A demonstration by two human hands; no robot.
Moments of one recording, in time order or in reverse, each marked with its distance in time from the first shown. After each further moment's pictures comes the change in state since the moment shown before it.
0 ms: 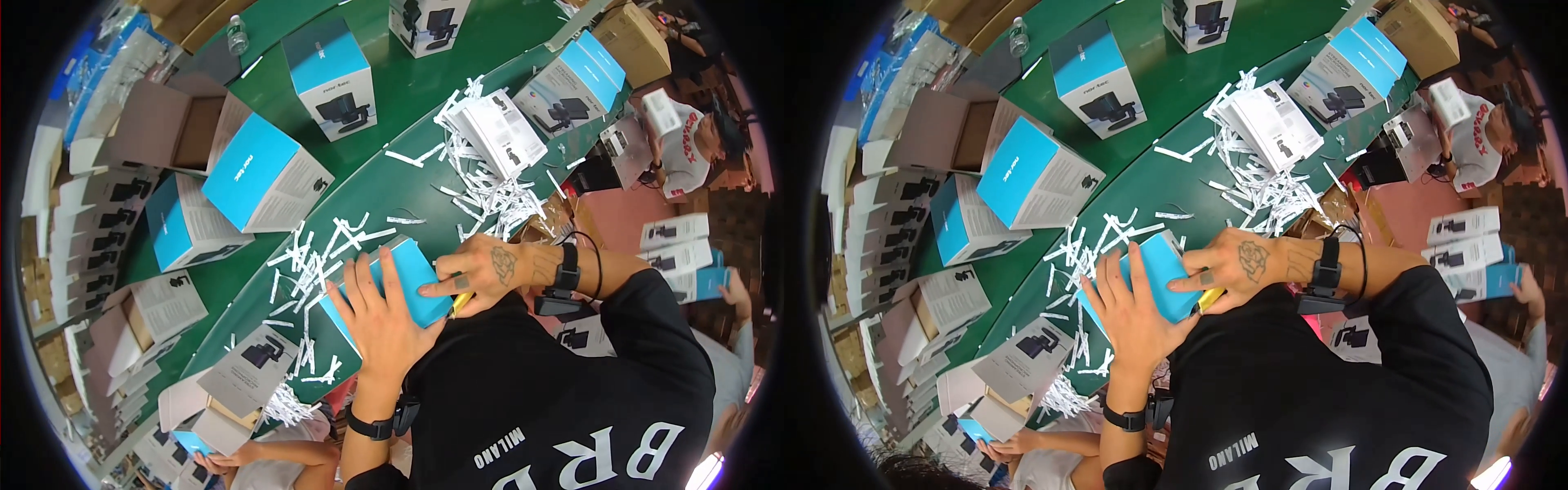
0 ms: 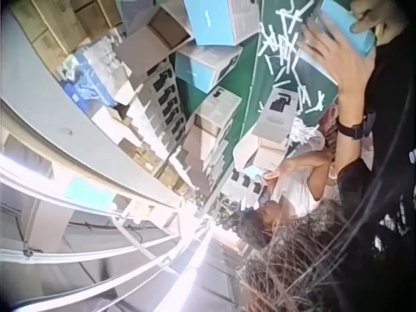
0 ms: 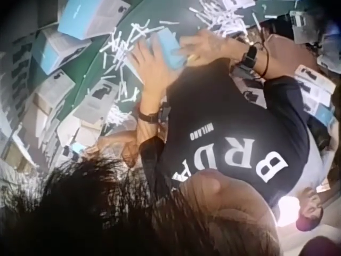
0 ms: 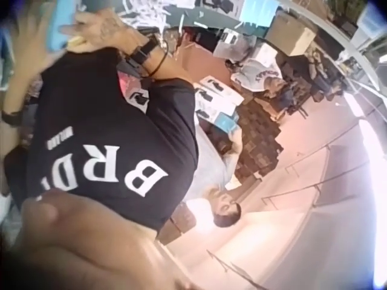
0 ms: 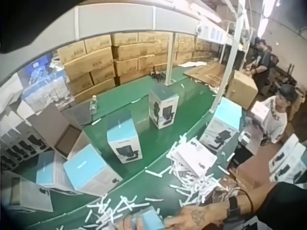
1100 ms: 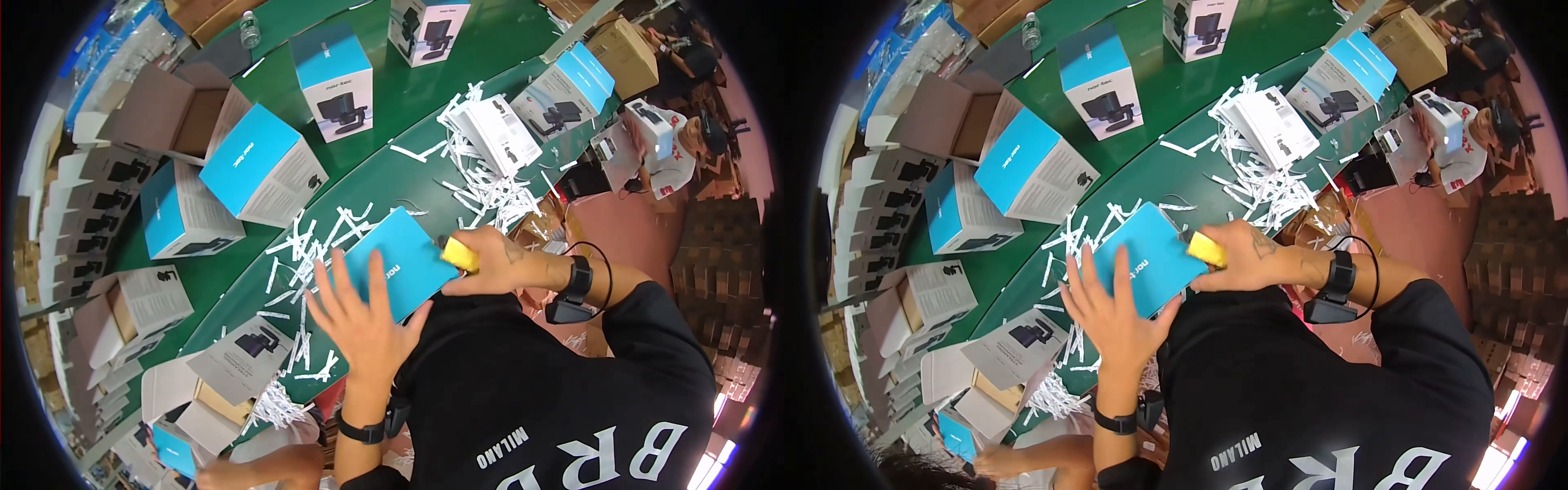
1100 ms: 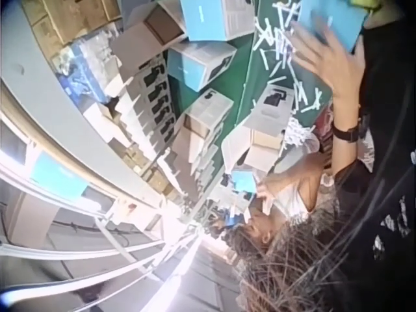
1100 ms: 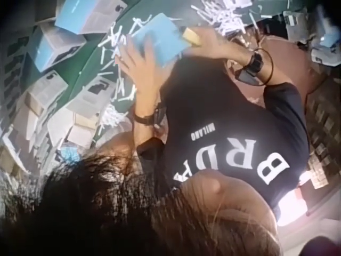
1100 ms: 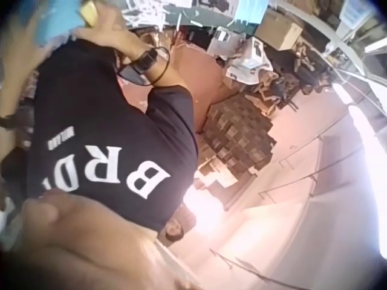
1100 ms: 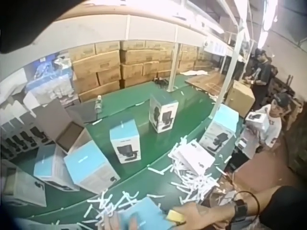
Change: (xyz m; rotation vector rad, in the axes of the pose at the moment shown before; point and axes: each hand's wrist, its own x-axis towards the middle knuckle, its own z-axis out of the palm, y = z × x) left_hand -0.024 -0.018 -0.025 0.105 0.197 0.016; right_hand 0.017 -0.042 0.003 0.455 0.141 0.880
